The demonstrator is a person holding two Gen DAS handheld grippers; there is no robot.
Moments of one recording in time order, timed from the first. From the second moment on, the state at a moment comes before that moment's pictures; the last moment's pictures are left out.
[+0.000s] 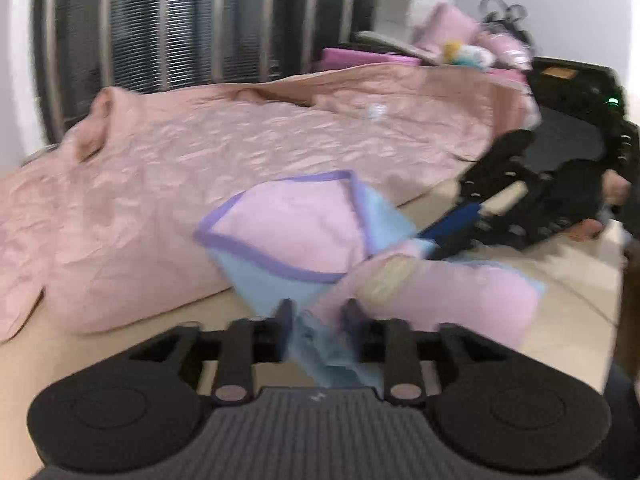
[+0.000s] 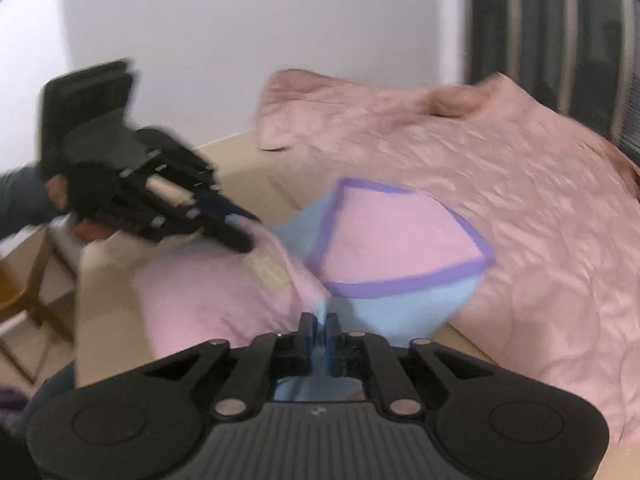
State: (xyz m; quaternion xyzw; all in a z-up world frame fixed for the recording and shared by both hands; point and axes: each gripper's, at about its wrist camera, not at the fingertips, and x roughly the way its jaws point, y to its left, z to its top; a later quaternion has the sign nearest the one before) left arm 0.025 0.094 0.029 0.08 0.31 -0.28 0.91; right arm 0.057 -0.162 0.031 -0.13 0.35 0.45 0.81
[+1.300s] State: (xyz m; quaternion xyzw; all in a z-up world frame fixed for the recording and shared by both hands) left arm -0.065 0.041 0.015 0.05 0.31 -0.23 0.92; right arm -0.066 -0.139 0.020 -0.07 0.31 0.31 0.90
